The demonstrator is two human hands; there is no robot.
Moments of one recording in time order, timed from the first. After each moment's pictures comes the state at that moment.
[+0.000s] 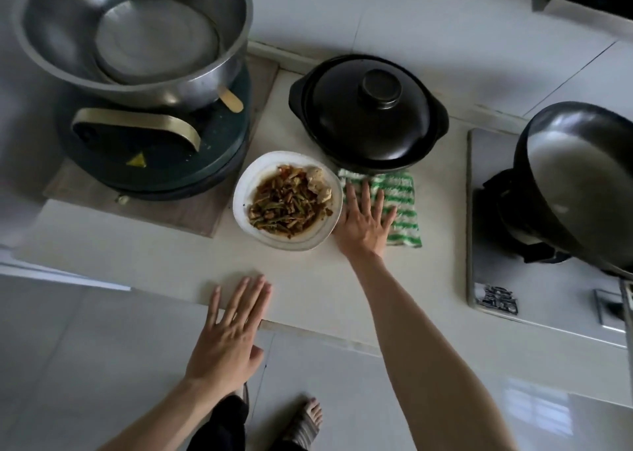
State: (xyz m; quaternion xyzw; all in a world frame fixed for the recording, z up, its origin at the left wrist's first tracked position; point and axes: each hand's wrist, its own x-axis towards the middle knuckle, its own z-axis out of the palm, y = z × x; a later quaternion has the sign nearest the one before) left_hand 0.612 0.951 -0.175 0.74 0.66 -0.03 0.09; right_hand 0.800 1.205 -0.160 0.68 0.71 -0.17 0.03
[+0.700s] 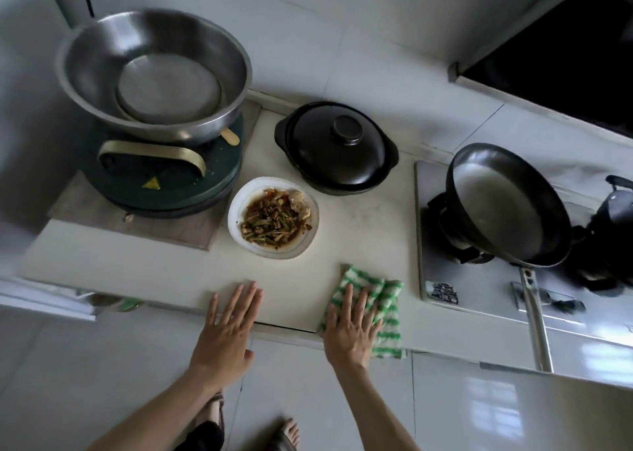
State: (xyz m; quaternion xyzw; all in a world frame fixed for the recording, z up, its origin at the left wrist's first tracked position) left_hand 0.603 0.949 -0.160 0.74 0.65 -0.05 0.18; right_hand 0.846 1.006 -0.153 0.77 0.59 -0.21 0.05
